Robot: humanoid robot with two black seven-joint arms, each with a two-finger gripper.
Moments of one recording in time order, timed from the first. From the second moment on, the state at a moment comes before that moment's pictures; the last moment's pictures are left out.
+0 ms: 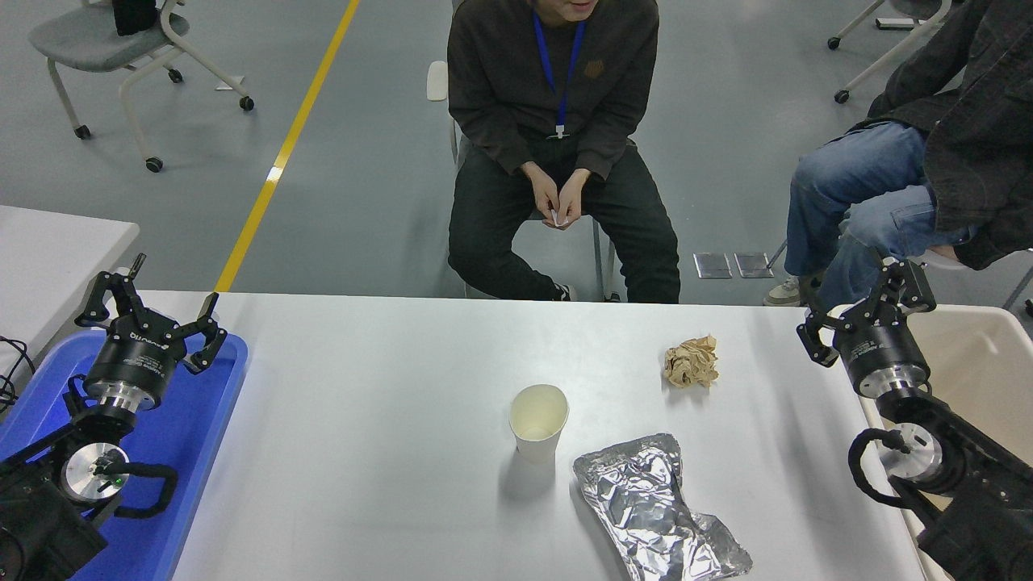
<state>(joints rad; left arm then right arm) -0.56 0.46 -0.57 -0.39 -0.24 -0.68 -0.60 0.52 -0.34 0.87 0.64 -0.12 0.17 0.52</state>
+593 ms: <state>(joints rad) -0.56 0.46 -0.56 -0.39 -0.24 -0.68 -0.61 0.52 -0.35 0.87 0.64 -0.12 0.17 0.52</state>
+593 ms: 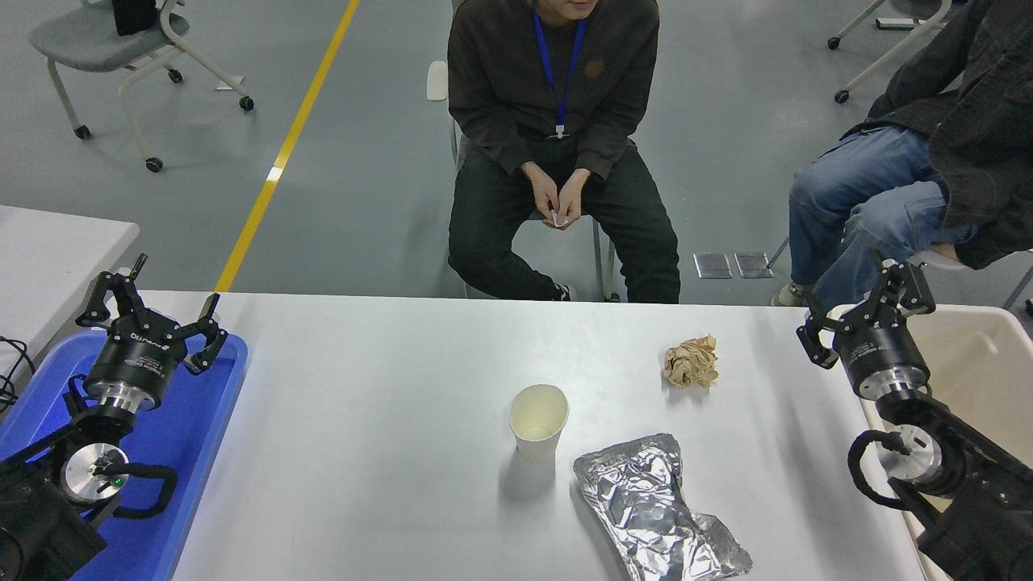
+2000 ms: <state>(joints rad) -0.56 0.46 -0.56 -0.39 -0.24 -0.68 -0.60 0.72 -0.56 0.33 1.13 -0.39 -0.01 0.31</state>
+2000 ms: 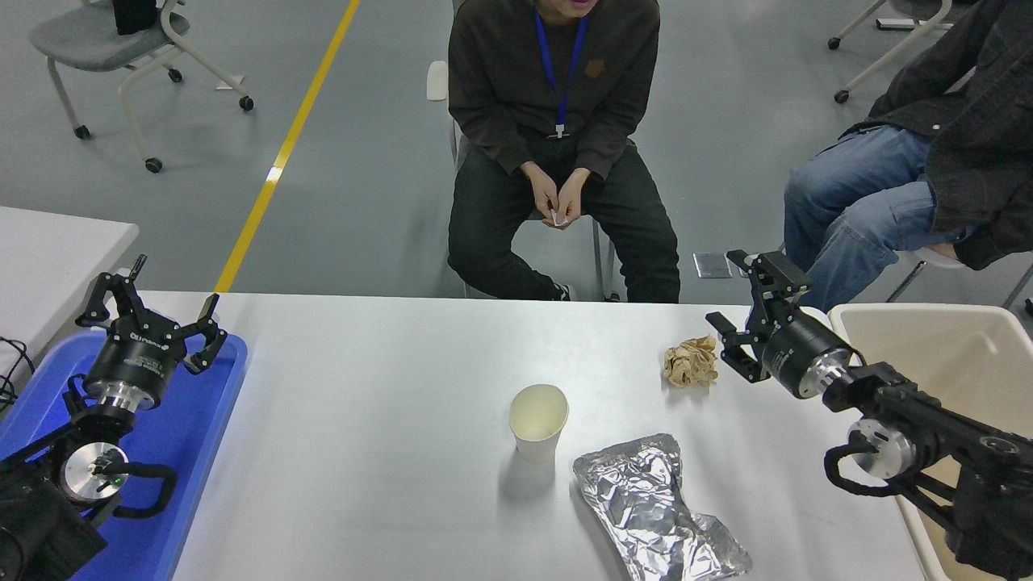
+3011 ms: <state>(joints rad) -0.56 0.46 -0.56 -0.39 -0.24 -0.68 -0.60 1.32 -0.41 -0.30 1.31 -0.52 0.01 -0.12</state>
